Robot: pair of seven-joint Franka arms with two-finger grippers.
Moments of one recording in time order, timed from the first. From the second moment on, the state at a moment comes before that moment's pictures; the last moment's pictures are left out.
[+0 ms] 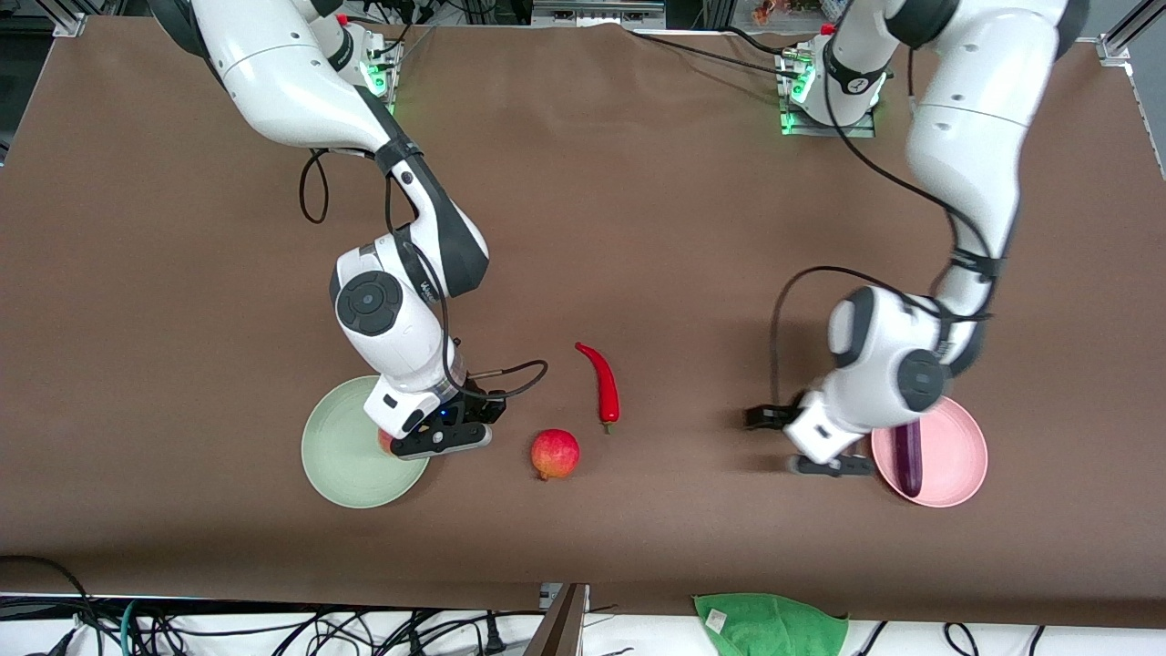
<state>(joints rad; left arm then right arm) -0.15 0.82 -0.15 -1.41 -0.11 2.26 -0.24 0.43 0.83 0.05 -1.22 -0.01 2.33 0.33</state>
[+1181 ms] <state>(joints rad) -0.51 0.95 -0.15 -1.33 0.03 2.41 -0.78 0.51 1.14 0.05 -1.07 -0.01 2.88 0.46</state>
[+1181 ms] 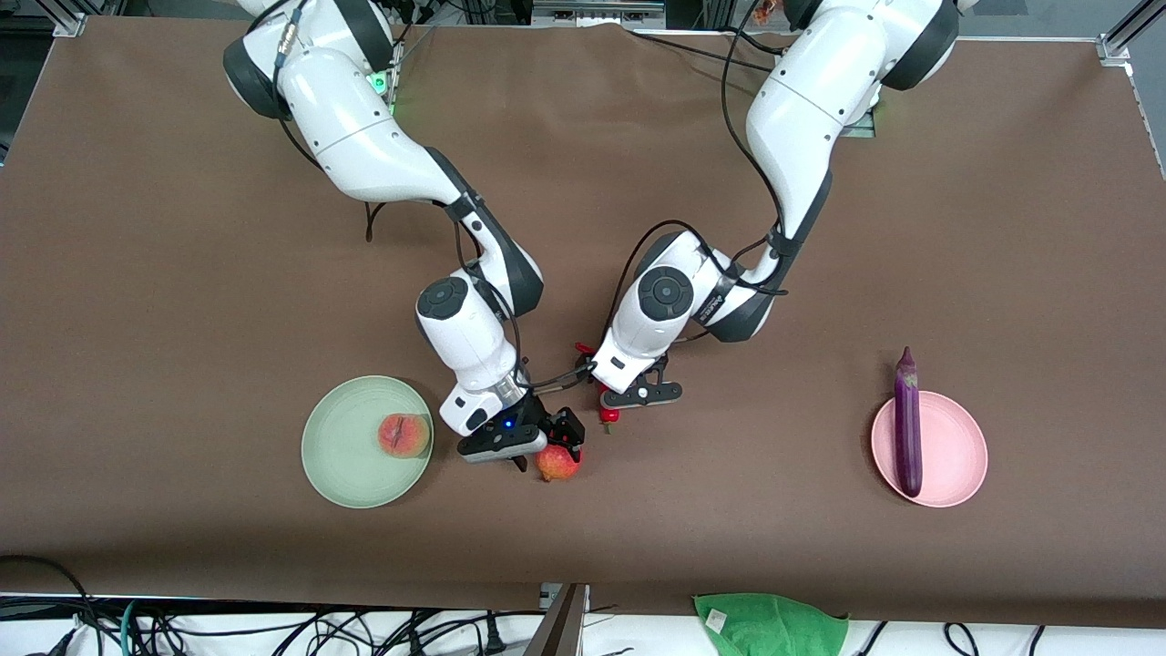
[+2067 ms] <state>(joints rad) -0.31 0.90 -0.13 -1.27 0.07 2.35 -0.52 0.49 1.17 0.05 -1.03 -0.01 2.91 0.39</state>
